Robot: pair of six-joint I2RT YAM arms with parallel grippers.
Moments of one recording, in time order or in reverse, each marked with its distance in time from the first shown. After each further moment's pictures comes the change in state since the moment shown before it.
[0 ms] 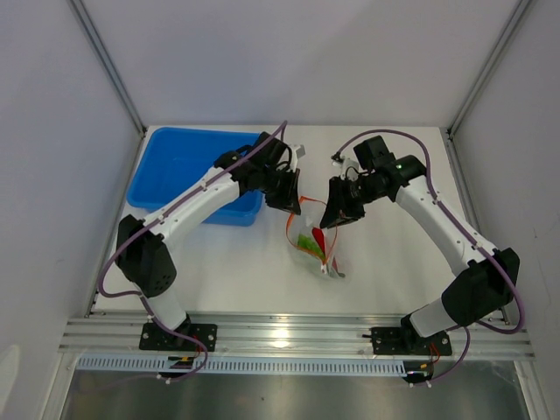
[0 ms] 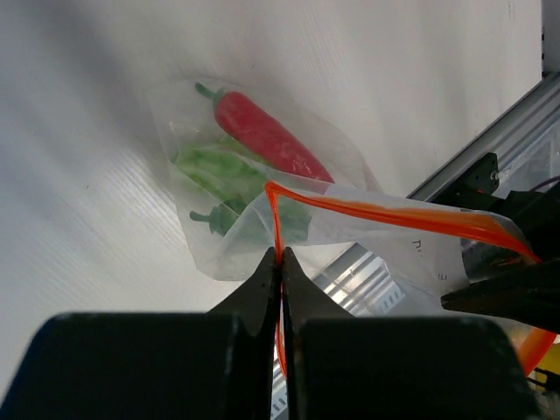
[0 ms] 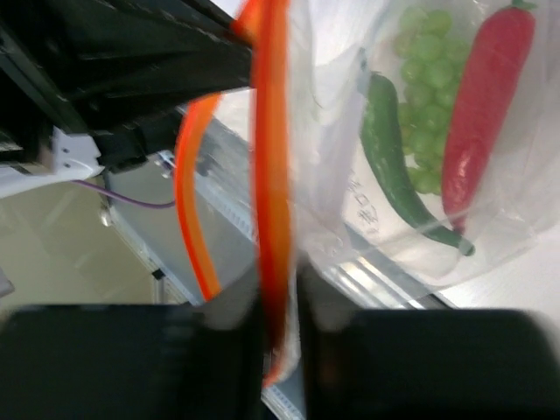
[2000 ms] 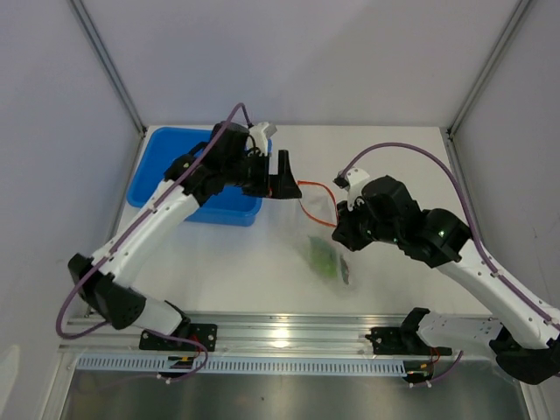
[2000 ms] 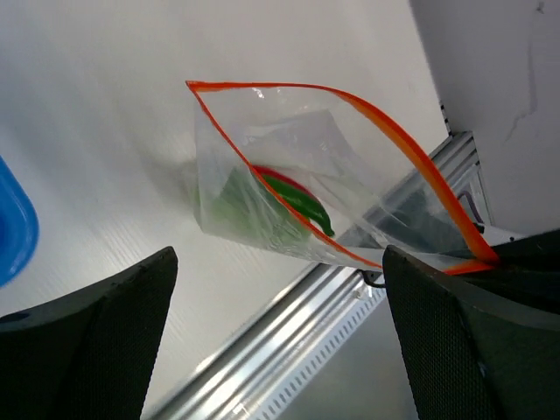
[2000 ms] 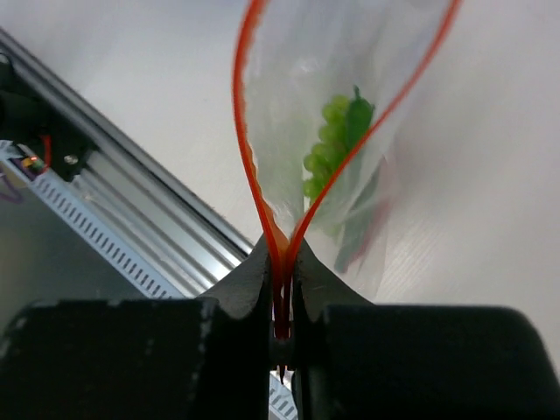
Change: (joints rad) left arm 0.062 -0.225 -0.008 -0.029 -0.004 -0.100; right arm 0.395 -0.441 -0.160 0.099 0.657 -0.101
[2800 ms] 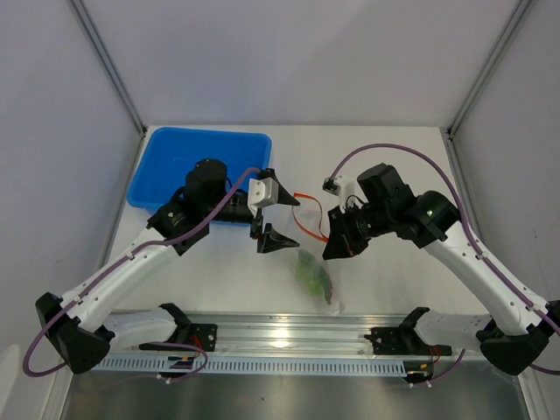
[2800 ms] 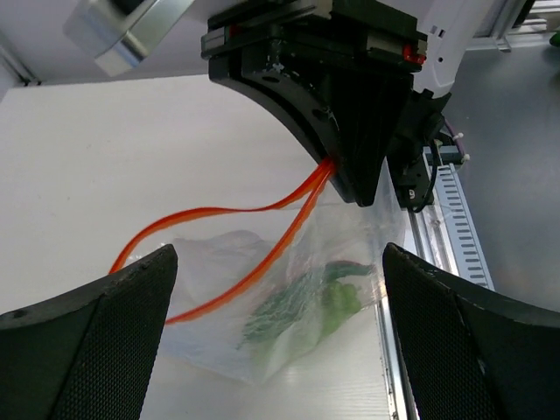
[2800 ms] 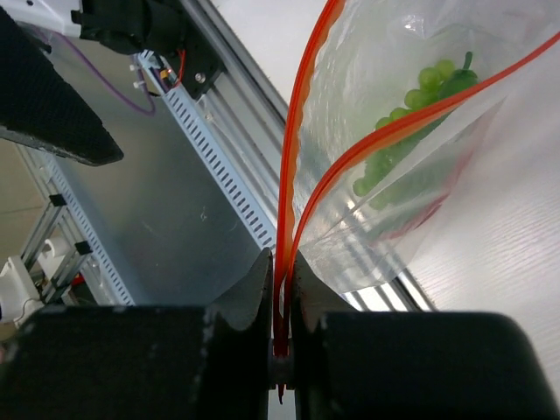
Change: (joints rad) left arm -0.093 -0.379 -0.466 0.578 0.502 0.763; right arm -0.122 0.115 0.096 -0.140 -0.523 -0.055
